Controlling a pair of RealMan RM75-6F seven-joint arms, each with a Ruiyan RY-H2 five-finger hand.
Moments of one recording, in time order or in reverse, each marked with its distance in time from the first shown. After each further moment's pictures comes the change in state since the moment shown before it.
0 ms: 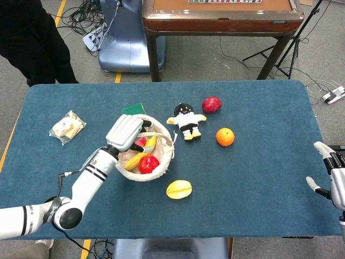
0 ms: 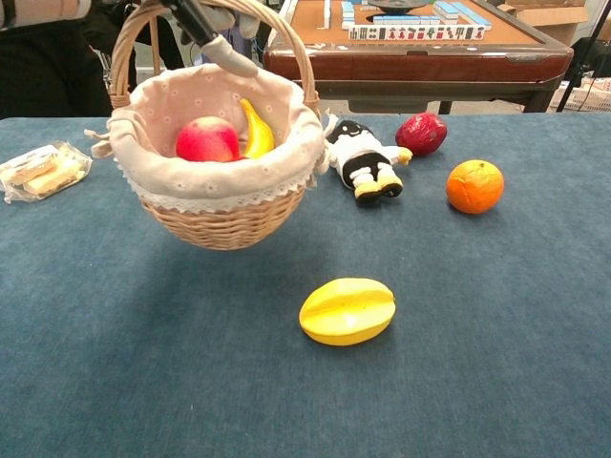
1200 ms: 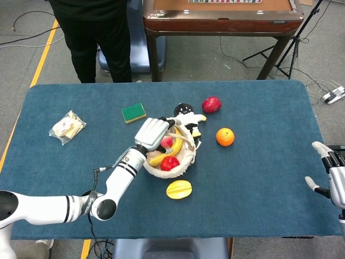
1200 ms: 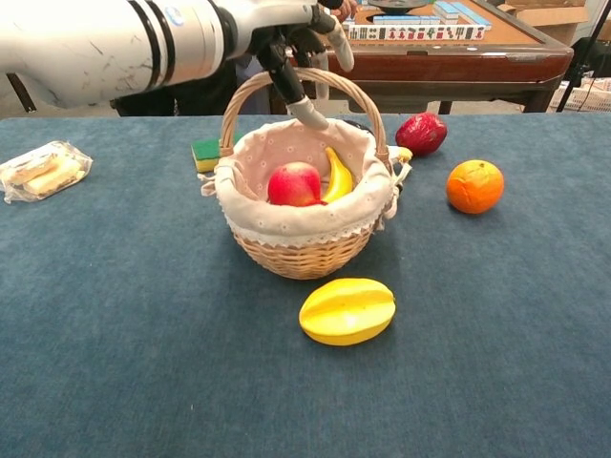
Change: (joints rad) left arm -0.184 -0.219 0.015 0.201 -0.219 -0.009 0.154; right arm 0.012 -0.002 -0.001 0.025 0.003 -0.027 0.030
